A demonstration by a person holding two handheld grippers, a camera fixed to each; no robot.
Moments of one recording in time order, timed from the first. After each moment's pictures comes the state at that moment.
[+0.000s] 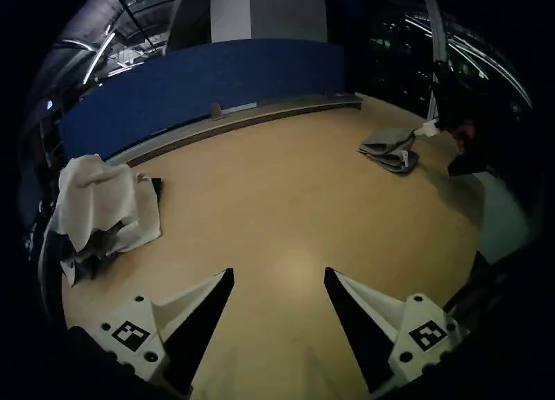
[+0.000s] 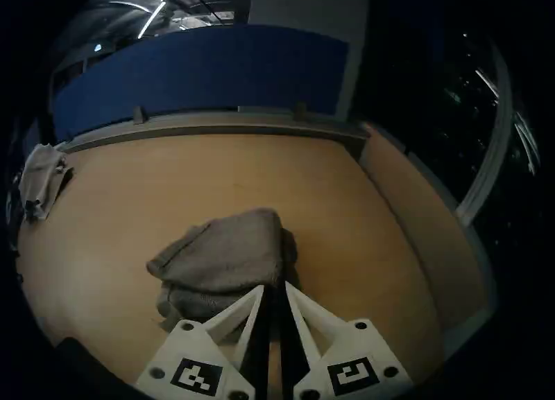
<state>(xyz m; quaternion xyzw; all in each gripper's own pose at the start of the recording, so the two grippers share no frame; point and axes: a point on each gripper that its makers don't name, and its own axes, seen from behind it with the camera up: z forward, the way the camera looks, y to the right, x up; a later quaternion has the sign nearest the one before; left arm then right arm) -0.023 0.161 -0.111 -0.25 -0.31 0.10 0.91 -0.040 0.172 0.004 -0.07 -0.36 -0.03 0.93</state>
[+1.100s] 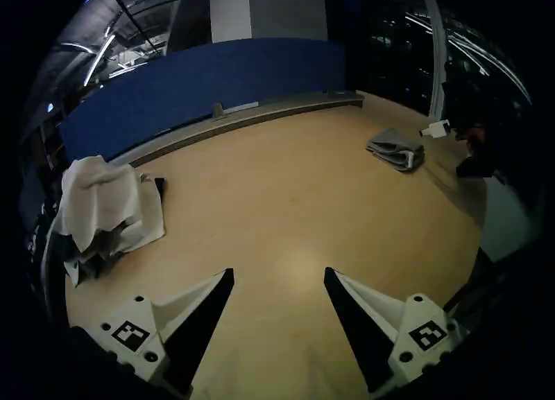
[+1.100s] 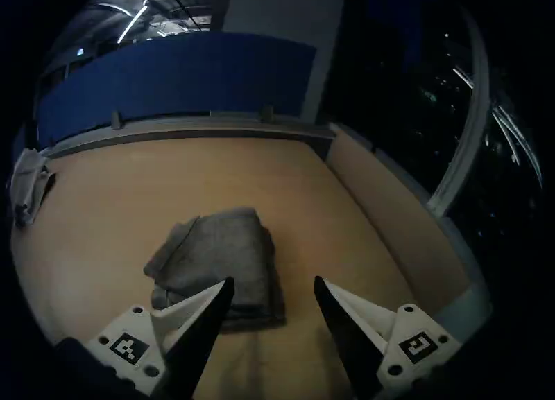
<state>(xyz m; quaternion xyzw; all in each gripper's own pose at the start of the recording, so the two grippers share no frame) -0.021 0.160 -0.115 -0.24 -0.31 0.11 0.91 -0.022 0.190 -0.023 -0.14 -0.33 -0.04 0.93</state>
